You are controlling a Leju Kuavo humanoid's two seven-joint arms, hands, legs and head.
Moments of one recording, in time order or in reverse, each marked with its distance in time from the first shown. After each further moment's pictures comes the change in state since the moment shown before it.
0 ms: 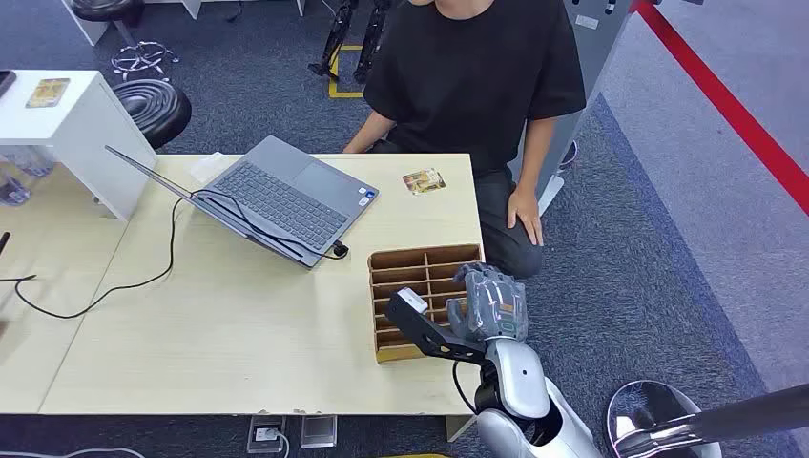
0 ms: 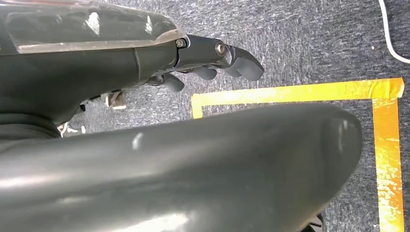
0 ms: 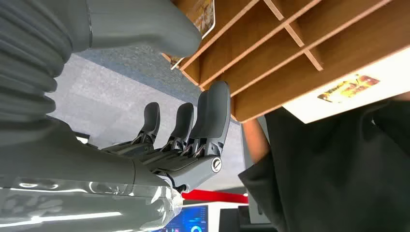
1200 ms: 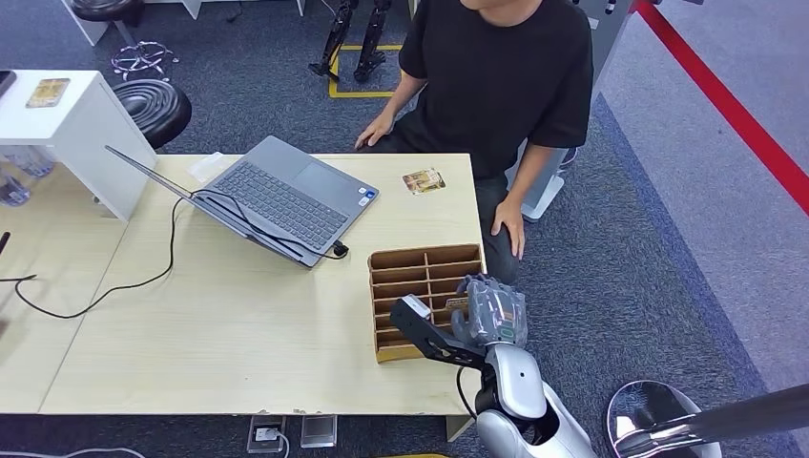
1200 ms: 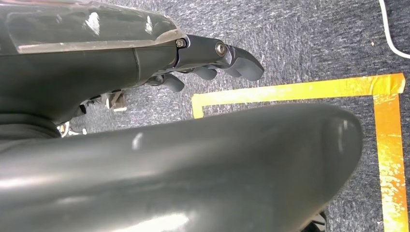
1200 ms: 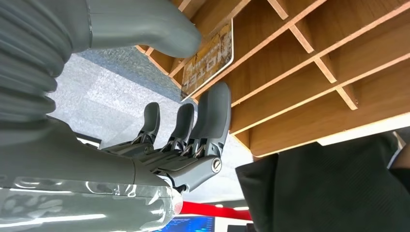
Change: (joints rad) left arm 0.000 0.000 0.000 0.000 -0.017 -0.011 0.002; right arm 0.014 0.007 -0.015 0.065 -0.010 -0.005 0.000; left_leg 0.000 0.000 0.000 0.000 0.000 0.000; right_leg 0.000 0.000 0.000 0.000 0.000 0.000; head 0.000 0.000
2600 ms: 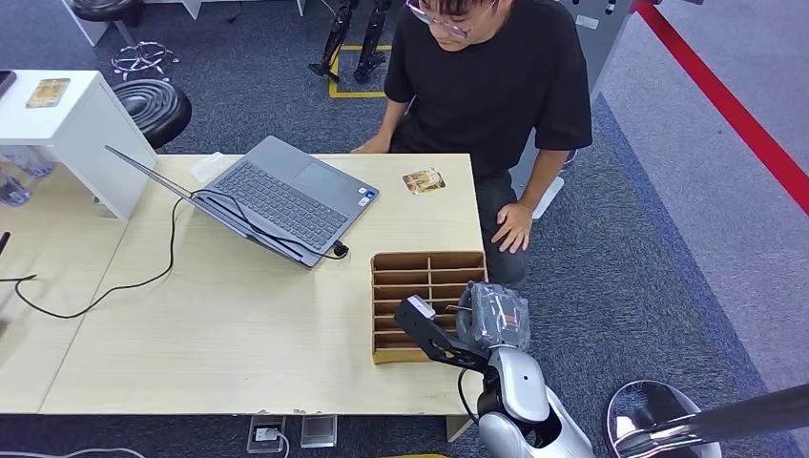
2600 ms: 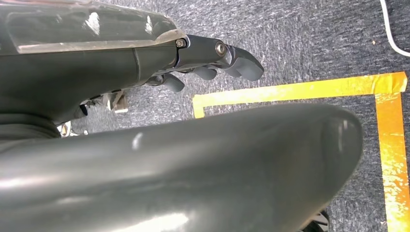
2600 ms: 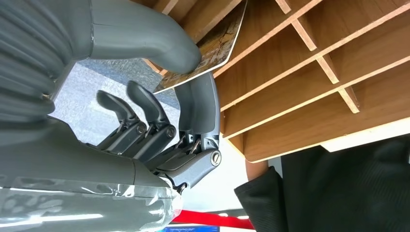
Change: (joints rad) left arm 0.000 0.000 -0.001 0.000 -0.012 -0.002 0.004; right arm 0.019 0.002 -0.017 -0.001 -0.023 -0.014 0.000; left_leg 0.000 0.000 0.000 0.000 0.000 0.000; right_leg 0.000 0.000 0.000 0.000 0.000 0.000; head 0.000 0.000
